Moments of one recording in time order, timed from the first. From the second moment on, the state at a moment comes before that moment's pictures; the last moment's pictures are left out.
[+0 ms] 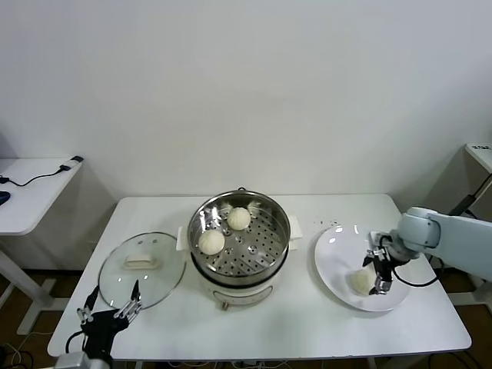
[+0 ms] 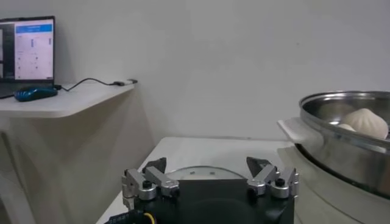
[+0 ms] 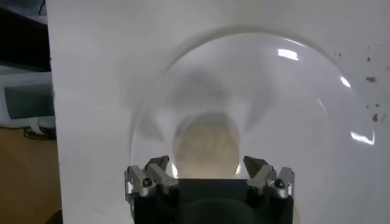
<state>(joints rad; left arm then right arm) 1.80 -1.54 -0.74 -2.23 -0.14 0.19 -0.05 0.41 0.57 -1.57 1.38 0.43 -0.35 -0.80</state>
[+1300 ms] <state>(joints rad) 1.80 -1.54 -0.73 -2.23 -0.12 0.19 -0.05 0.84 0.71 -1.72 1.43 0.44 -0.18 -0.96</state>
